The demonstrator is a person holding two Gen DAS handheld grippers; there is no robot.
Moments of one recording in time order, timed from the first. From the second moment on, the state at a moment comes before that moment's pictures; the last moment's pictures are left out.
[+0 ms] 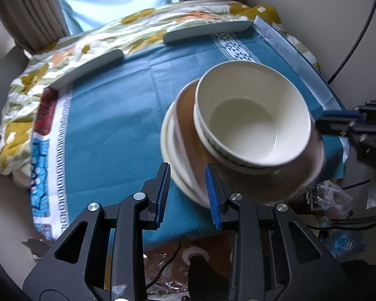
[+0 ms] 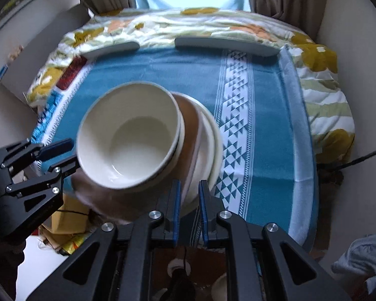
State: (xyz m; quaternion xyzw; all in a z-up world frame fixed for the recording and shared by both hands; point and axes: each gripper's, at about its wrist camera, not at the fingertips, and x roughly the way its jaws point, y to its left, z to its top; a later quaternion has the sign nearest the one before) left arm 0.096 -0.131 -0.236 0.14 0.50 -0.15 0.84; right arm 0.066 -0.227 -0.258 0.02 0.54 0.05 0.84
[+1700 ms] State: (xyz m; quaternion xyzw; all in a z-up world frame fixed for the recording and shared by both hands) left arm -0.048 -0.015 -0.014 0.03 0.18 -0.07 0.98; right arm -0.056 -0.167 -0.060 0.03 0.22 -0.02 0.97
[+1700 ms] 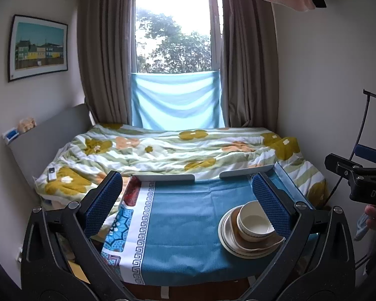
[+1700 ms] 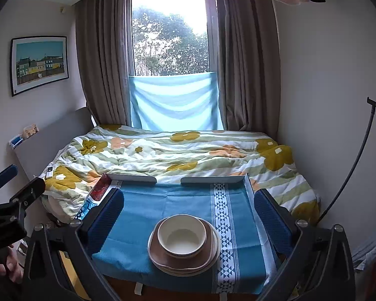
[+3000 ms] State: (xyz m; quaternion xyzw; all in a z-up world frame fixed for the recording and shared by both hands) left arm -0.055 -0.016 -0.005 0.04 0.17 -0.06 0.98; right arm -0.056 -0.172 -0.058 0.03 0.22 -0.03 0.97
